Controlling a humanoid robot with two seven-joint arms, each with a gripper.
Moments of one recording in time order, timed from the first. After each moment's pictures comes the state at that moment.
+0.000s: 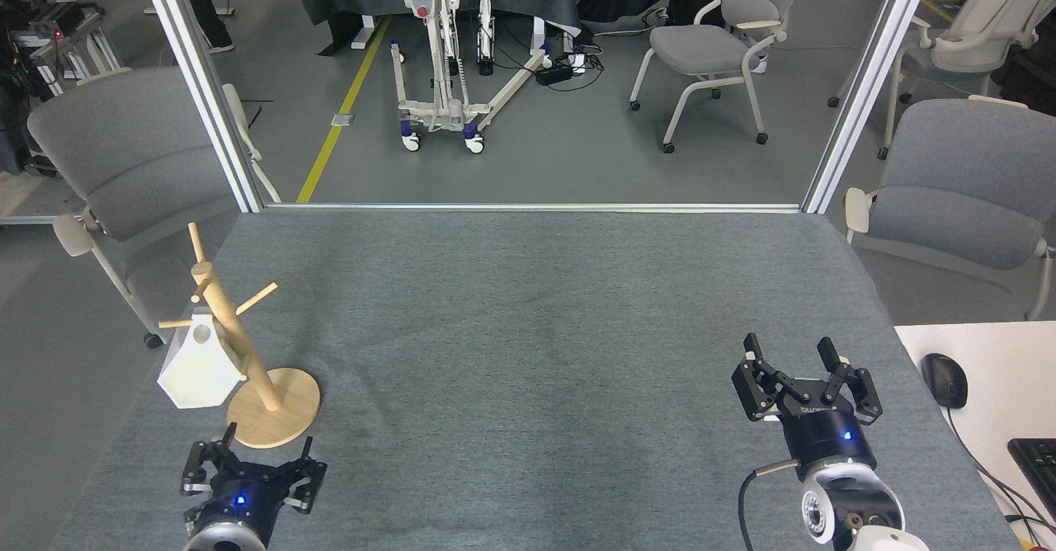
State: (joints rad) left arm -0.11 -0.07 0.34 -1.37 -2.01 -0.26 -0.10; right arm -0.18 -0.03 -0.20 -1.38 1.42 -0.21 -0.01
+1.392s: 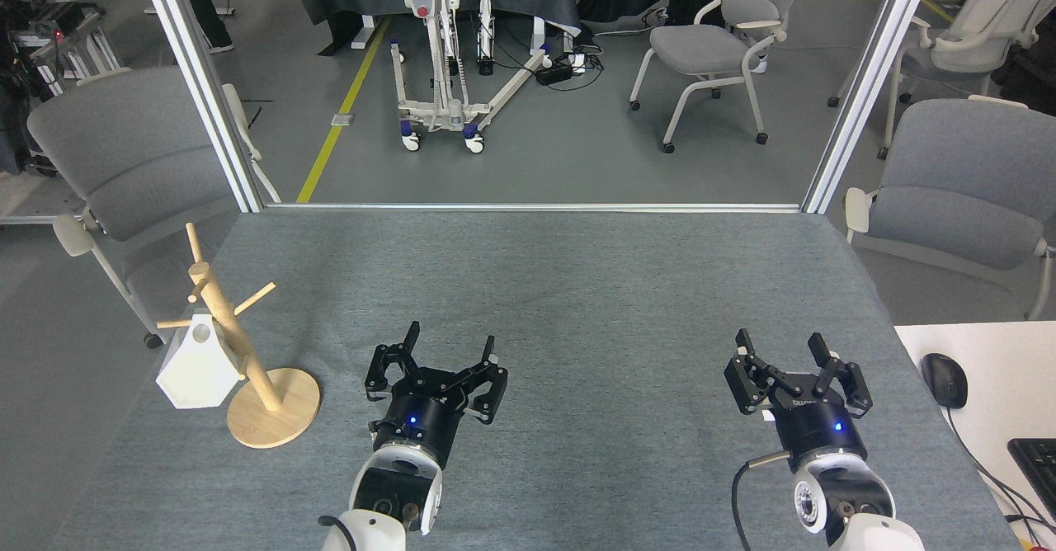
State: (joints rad) left arm -0.23 -0.13 -0.19 -1.43 -1.67 0.05 -0.07; right arm -0.21 -0.02 -0.19 -1.34 1.43 -0.21 -0.01
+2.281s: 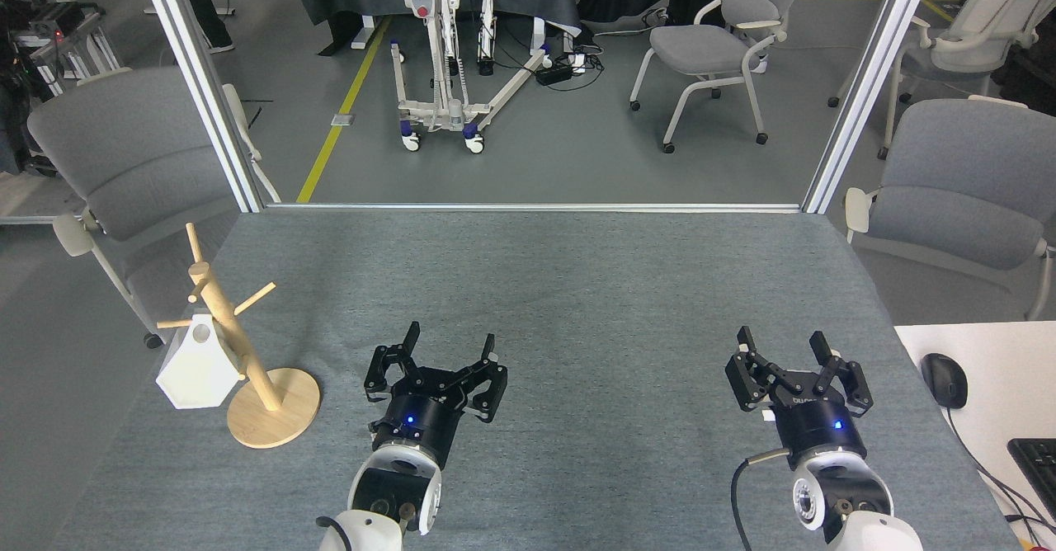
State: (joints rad) left arm -0.23 -0.13 -0.19 -1.44 -1.62 0.05 -0.07; right arm -0.22 -0.02 -0.19 -1.33 1.42 -0.19 -0.01
